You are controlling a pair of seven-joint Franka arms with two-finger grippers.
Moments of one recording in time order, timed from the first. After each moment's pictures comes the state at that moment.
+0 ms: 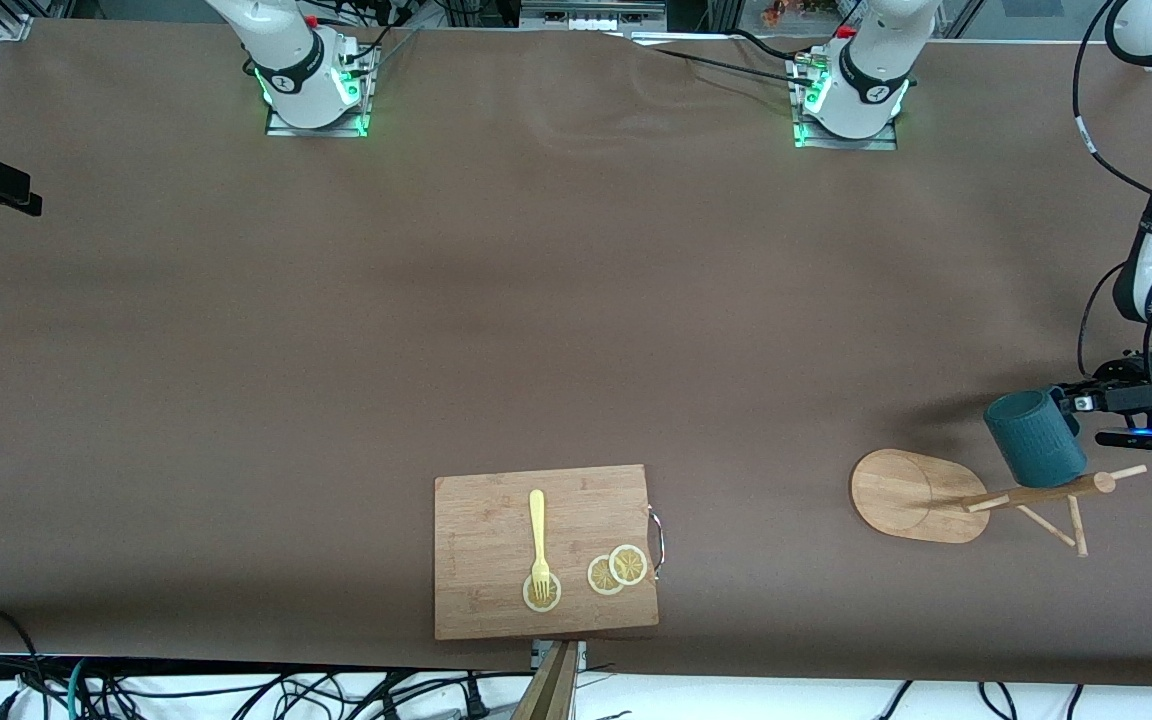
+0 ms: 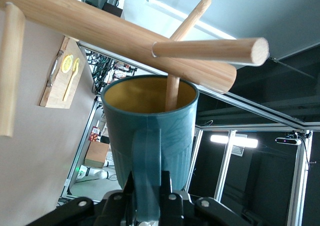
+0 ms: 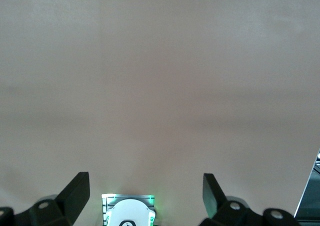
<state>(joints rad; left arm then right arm) 0.77 0.92 -0.24 -1.46 -1.35 1.32 0.41 -0.14 0.10 0.05 -1.41 -0.07 1.33 -0.13</state>
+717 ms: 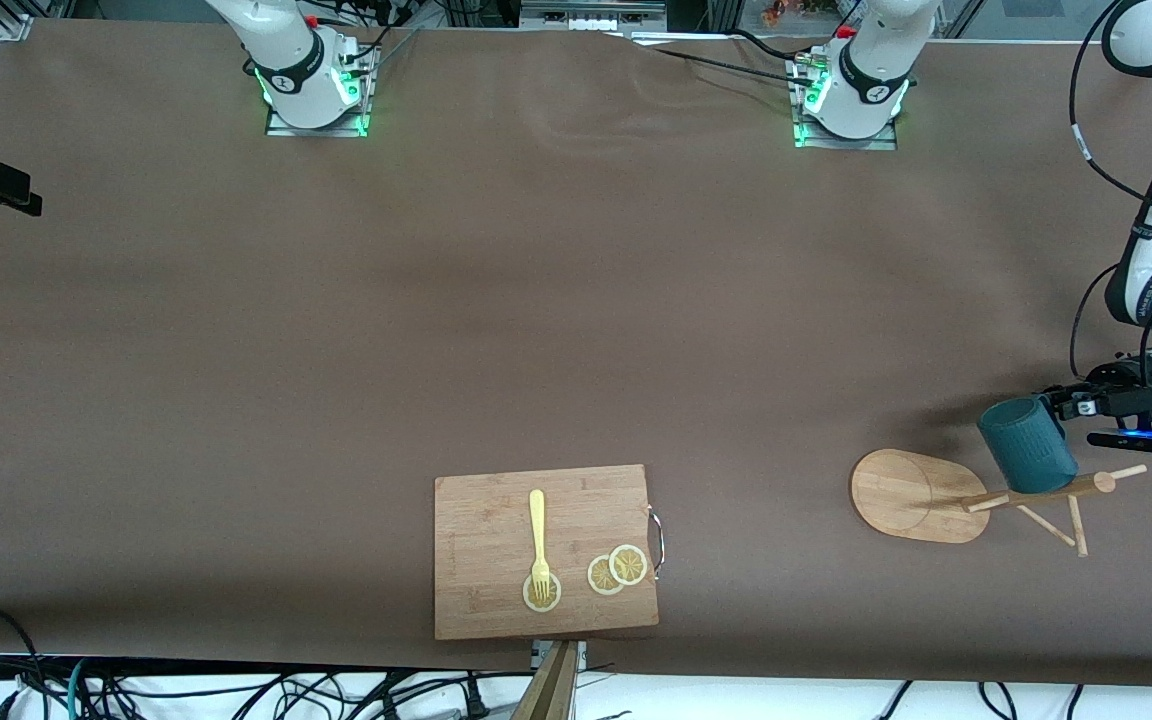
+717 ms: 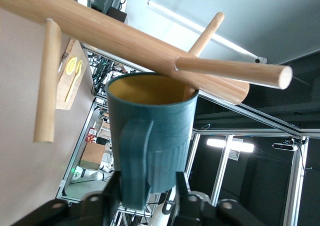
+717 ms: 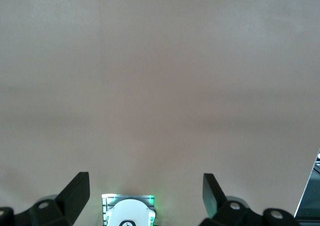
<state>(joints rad) 0.77 0.95 -0.22 -1.44 -1.36 1.32 0.40 -0.14 0.10 0.05 -1.41 -0.07 1.33 -0.13</state>
